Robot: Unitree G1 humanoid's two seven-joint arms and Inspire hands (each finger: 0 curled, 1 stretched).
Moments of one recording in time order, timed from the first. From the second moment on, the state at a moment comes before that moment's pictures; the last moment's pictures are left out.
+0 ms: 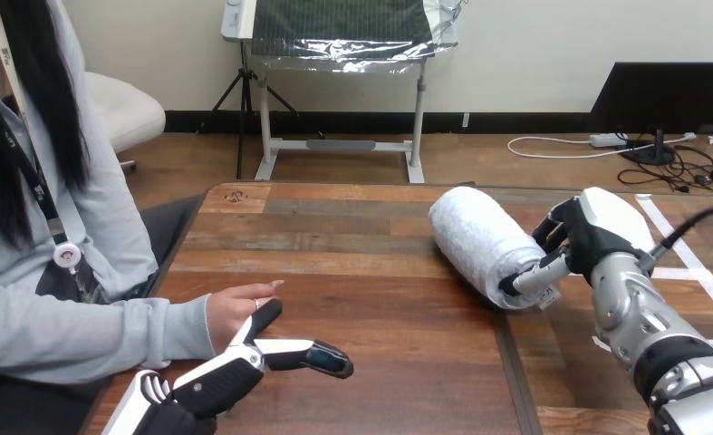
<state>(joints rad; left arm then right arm) 0.69 0.34 -0.08 -0.27 -0.20 -0.93 -0.41 -0.85 -0.33 0.24 1.40 -0.52 -0.08 -0.26</state>
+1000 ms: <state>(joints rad) 0.64 0.34 -0.07 -0.20 -0.24 -0.96 -0.44 -0.74 -0.34 0.10 1.39 -0.37 -0.35 -0.31</state>
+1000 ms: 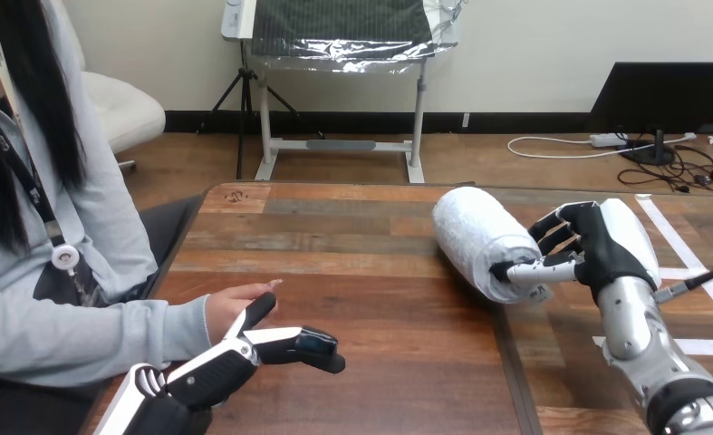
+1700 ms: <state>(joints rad) 0.58 0.34 -0.06 -0.16 -0.26 -0.96 -0.46 -0.62 -0.34 -0.03 1.28 -0.18 -0.58 -0.22</state>
